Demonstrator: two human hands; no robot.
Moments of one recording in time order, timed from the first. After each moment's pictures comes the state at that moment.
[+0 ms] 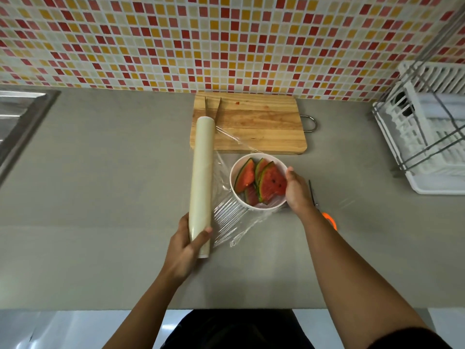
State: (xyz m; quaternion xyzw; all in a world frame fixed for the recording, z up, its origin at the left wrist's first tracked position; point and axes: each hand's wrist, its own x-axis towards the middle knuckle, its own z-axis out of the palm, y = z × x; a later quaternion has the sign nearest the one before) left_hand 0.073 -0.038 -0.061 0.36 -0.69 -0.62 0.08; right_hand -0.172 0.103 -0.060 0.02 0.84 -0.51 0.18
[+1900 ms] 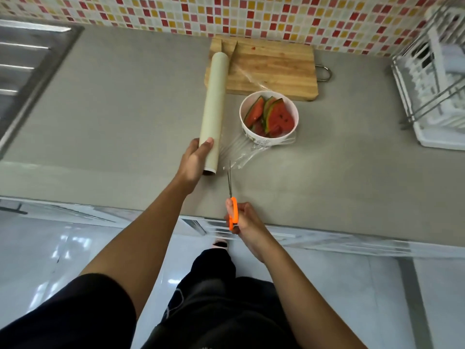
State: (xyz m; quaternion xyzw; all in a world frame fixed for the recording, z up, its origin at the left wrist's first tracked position) left_hand 0.067 -0.033 -0.060 0.36 -0.59 -0.71 0.13; right_hand 0.074 0.151 -0.052 -0.07 0.68 -0.55 0.47
